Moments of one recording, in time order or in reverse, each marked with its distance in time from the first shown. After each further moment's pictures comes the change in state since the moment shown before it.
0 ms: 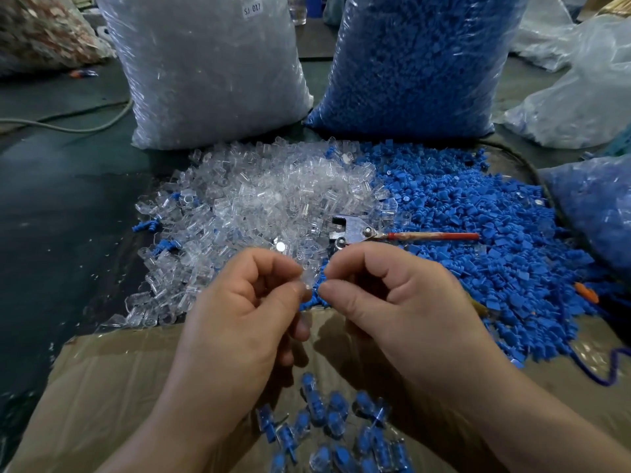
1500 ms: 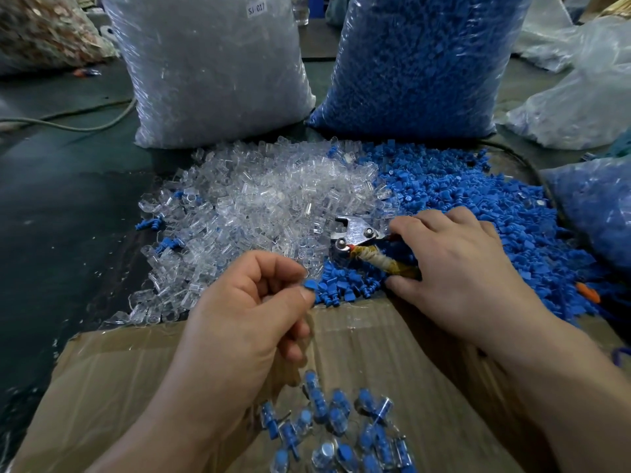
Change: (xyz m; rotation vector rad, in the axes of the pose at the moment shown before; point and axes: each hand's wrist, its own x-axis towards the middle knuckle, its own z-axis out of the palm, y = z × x) left_hand -0.002 0.012 -0.002 -0.164 -0.071 -0.156; right_hand 0.028 0.024 -0.044 -1.077 -0.115 0.128
